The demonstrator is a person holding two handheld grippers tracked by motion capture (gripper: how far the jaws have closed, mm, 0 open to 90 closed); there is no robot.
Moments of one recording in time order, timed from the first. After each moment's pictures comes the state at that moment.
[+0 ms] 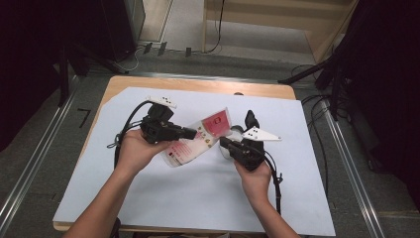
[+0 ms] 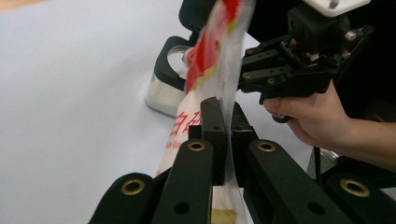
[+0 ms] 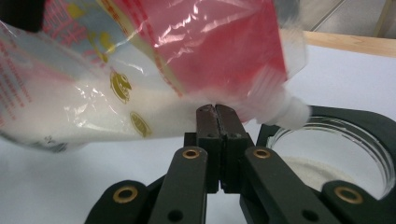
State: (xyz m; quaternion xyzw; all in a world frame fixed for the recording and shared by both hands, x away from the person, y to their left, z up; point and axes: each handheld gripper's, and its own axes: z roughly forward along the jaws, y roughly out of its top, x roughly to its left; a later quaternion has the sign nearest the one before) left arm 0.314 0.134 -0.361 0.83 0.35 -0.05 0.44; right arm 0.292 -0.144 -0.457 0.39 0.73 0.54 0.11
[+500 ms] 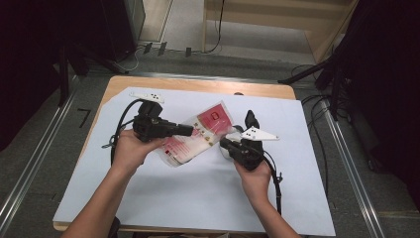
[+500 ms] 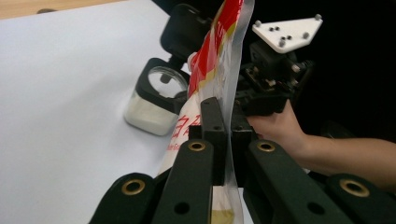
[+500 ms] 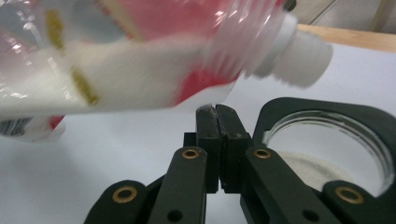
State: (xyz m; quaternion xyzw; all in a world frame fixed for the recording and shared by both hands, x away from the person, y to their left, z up) left arm 0.311 0.150 -0.355 0.80 0.32 -0.09 0.50; right arm 0.294 -0.143 -0.459 0.40 0.74 0.53 0.11
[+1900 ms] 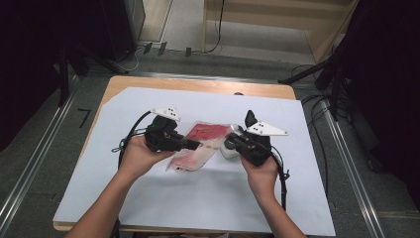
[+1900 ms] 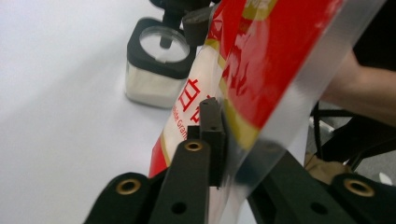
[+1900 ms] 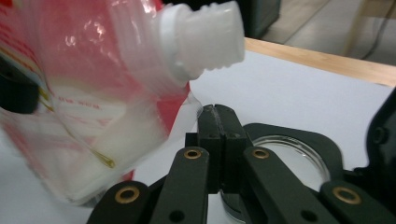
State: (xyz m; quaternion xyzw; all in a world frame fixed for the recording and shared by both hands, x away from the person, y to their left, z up) left arm 0.304 0.127 -0.379 0.86 0.28 -0.05 0.43; right arm 0.292 -0.152 -0.433 0.39 0.74 0.52 0.15
